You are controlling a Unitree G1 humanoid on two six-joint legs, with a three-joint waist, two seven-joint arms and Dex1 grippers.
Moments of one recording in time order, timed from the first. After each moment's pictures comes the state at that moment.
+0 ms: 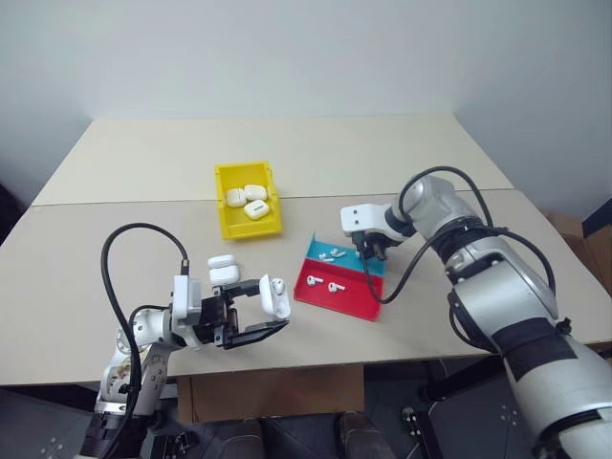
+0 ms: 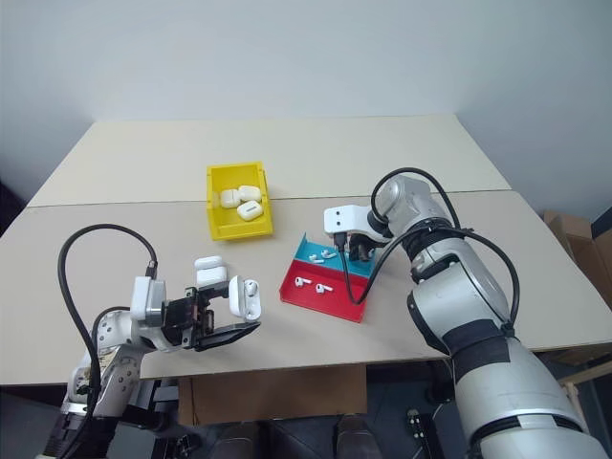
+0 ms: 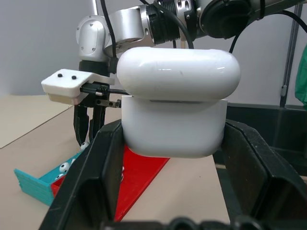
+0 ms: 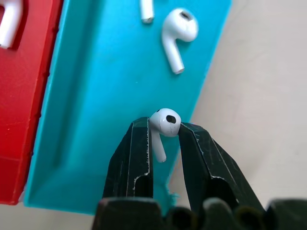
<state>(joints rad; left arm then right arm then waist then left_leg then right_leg) -0.14 0.46 0.06 -0.12 -0.59 -0.04 -1.30 -1.36 -0.39 0.48 1.20 -0.41 -0.04 1.25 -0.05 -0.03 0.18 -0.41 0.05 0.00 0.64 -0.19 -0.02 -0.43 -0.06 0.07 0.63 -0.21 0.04</state>
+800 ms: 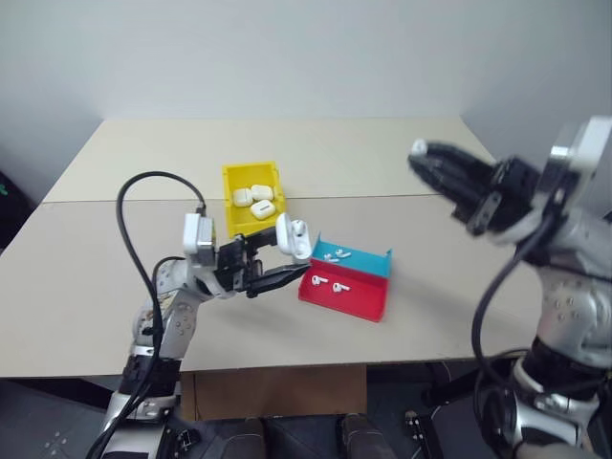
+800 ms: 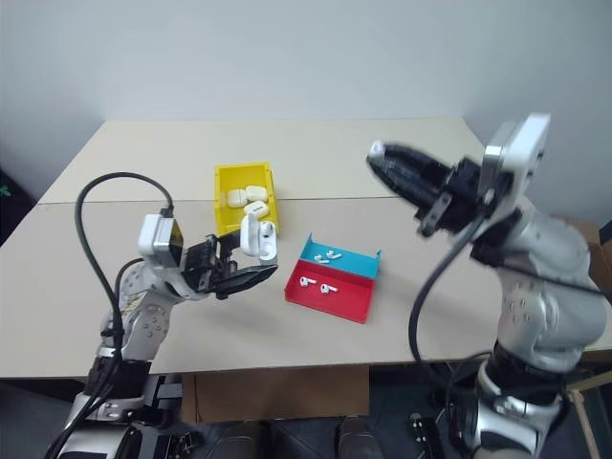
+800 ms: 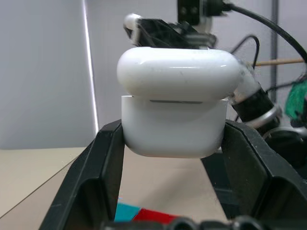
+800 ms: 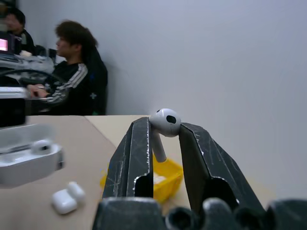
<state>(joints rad) -0.48 0.33 0.01 0.03 -0.71 0.11 -1.30 -0.47 -0.37 -0.43 -0.60 0.57 0.61 0.94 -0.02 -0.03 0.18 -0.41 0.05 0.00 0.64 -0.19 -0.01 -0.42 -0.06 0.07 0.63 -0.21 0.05</state>
